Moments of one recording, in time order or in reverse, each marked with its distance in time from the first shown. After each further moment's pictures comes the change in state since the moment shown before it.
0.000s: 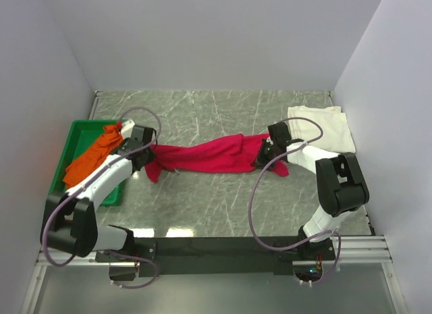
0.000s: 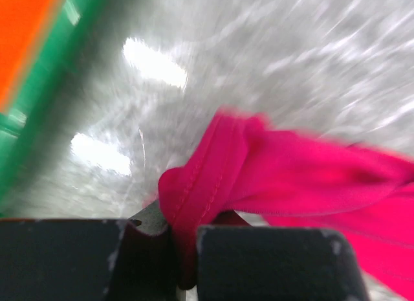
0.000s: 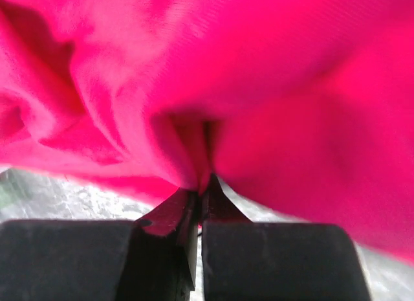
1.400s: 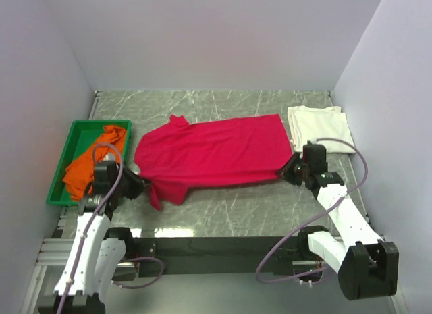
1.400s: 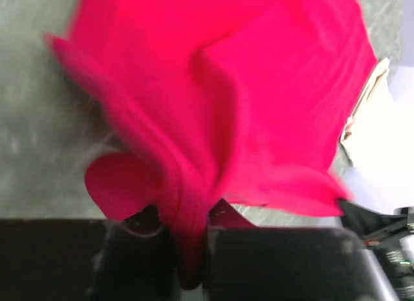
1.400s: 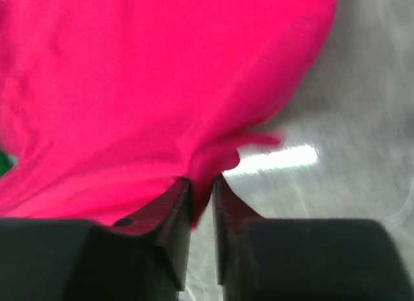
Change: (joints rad) left arm 0.293 -0.663 -0.230 -0.247 0.654 -0.139; right arm -0.190 -0.695 -0.267 -0.207 0.066 0.050
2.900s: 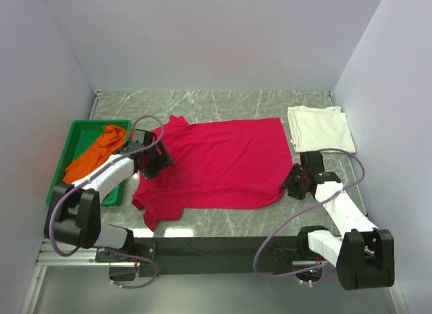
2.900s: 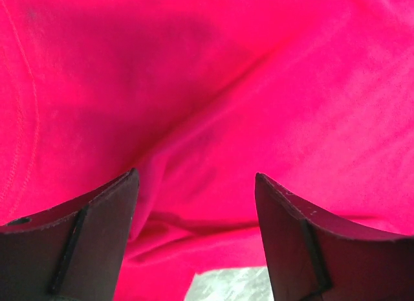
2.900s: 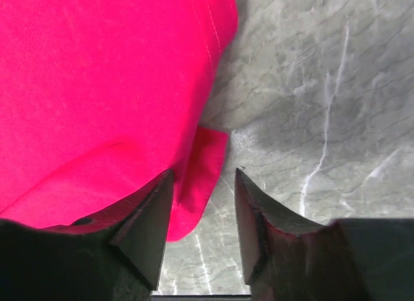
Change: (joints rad) left arm -0.267 0.692 0.234 0.206 -0.197 0.122; right arm -0.026 0.061 -0.081 -0.155 0.112 -0.022
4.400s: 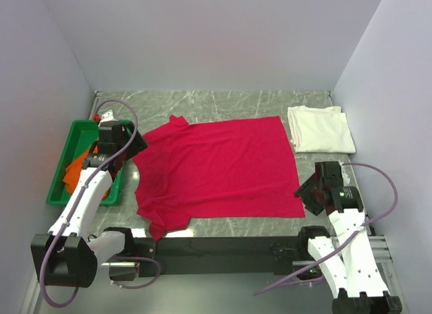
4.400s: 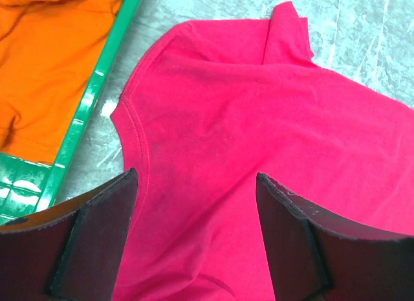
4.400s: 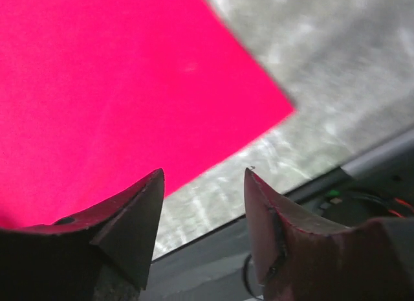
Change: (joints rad) left arm 0.183 -0.296 0.065 0.000 -0.178 0.213; right arm -0.035 -0.352 0.157 -0.545 0.158 0.187
